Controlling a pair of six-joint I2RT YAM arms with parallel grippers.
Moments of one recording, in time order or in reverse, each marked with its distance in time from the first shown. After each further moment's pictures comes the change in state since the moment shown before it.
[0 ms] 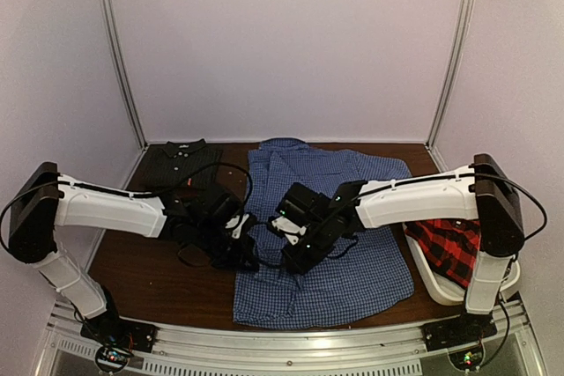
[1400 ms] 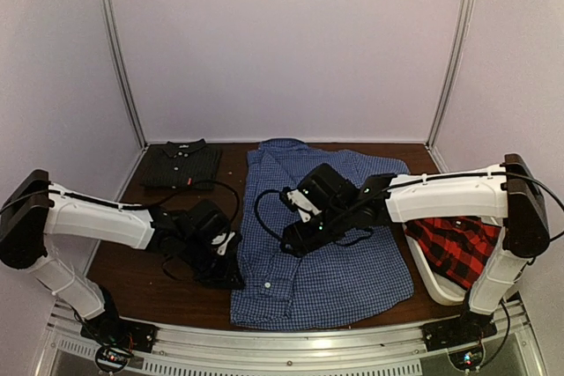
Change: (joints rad) left arm -0.001 -0.067 -0.150 -0.040 0.031 -0.023; right arm -0.054 -0.163 -0.130 0.216 0.046 0.080
